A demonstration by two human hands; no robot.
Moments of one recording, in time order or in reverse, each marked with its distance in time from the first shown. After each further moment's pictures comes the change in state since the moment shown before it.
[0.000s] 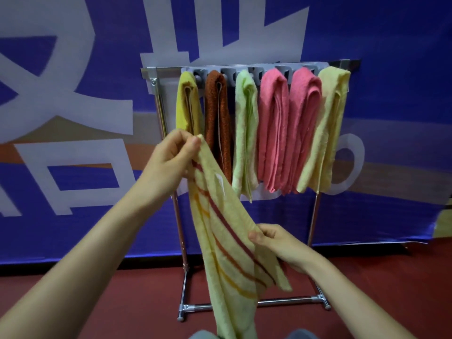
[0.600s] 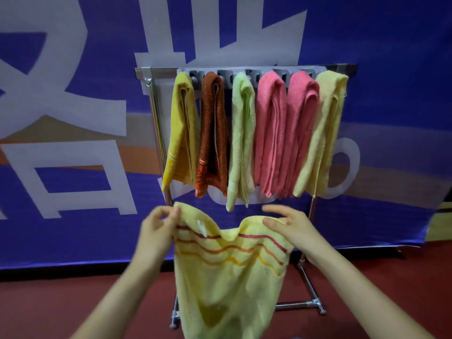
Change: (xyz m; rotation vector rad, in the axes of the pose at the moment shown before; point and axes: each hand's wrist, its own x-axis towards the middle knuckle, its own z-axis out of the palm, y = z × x) left_hand -0.051 -0.099 0.003 -0.058 0.293 -0.415; right_hand 0.009 -0.014 -0.032 -0.079 0.382 0.021
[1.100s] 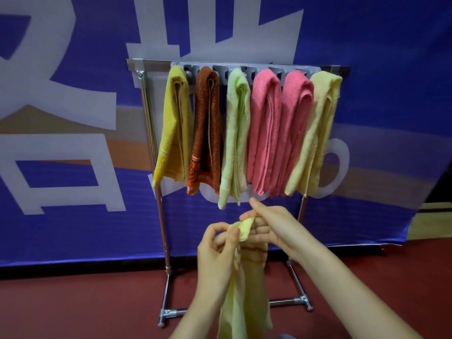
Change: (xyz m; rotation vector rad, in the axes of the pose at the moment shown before) left_hand -0.063 -0.013 0.085 -0.292 -0.110 0.023; right_hand -0.011 -0.037 0.021 0.293 -0.108 0.241
